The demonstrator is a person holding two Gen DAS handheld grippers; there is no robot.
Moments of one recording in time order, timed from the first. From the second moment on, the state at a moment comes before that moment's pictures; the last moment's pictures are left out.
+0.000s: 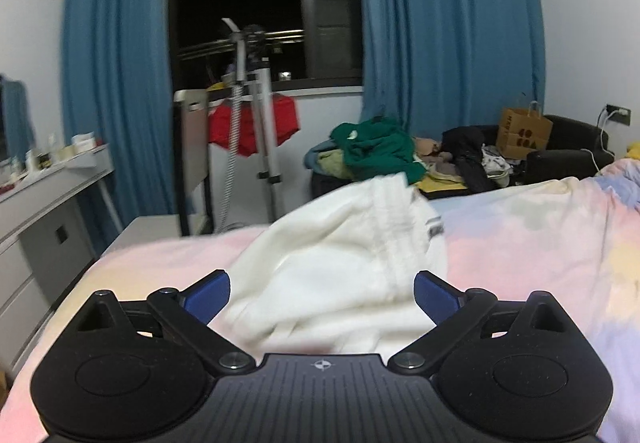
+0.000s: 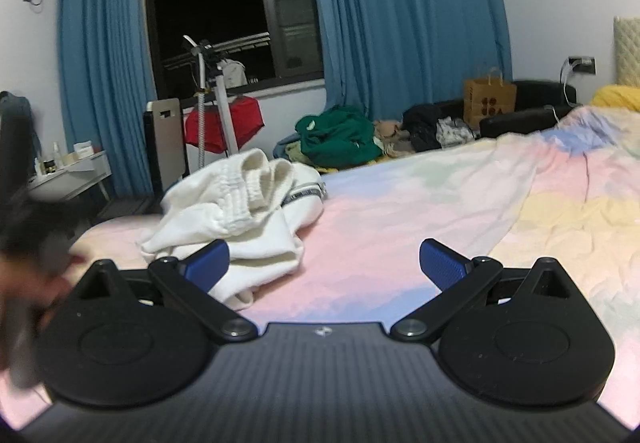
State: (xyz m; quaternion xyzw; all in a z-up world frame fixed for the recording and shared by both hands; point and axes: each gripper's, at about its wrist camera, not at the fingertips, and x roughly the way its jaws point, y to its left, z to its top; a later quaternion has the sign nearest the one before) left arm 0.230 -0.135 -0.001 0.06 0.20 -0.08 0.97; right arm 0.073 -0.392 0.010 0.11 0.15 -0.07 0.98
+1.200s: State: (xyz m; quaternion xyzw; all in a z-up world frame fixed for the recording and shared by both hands) left arm 0.213 -0.043 0.076 -0.06 0.19 -0.06 0.98; right arm 0.102 -0.404 -0.027 0.14 0.12 -0.04 0.98
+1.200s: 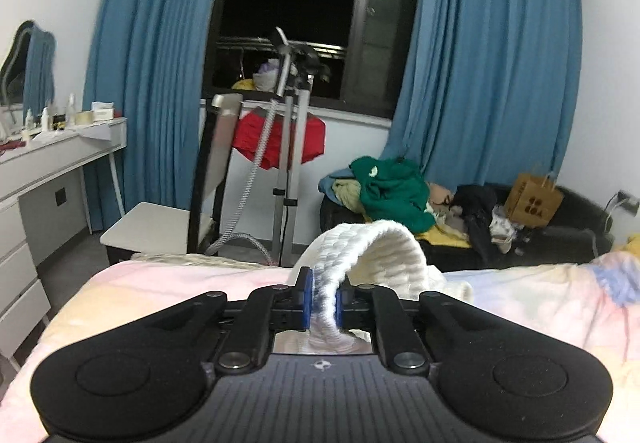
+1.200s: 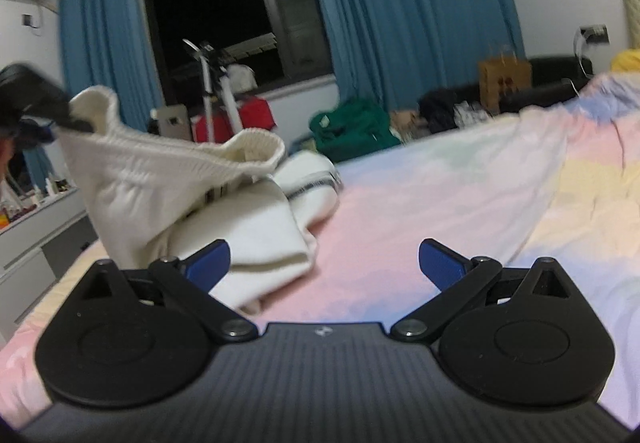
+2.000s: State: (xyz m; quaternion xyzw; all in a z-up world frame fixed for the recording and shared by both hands) left arm 0.118 0.138 -0.049 -0.17 0.26 0.01 0.95; right arm 0.154 -0.302 -0.068 -0.08 0.24 0.07 0.96
